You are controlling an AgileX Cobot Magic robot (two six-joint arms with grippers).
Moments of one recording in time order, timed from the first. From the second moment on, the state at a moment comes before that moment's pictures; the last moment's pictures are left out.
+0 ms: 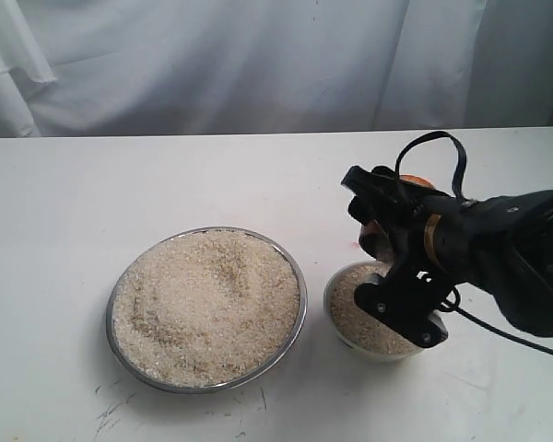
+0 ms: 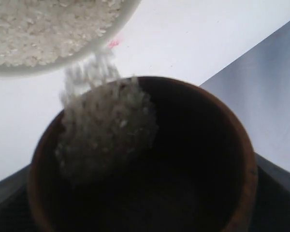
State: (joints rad) left arm 0.03 0.00 0.00 -0.01 0.33 -0.02; right arm 0.78 1.56 -0.74 -1.62 0.43 -0.51
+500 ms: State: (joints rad) left arm 0.03 0.00 0.00 -0.01 0.33 -0.02; right arm 0.81 1.59 -0.74 -1.73 0.52 -0.46
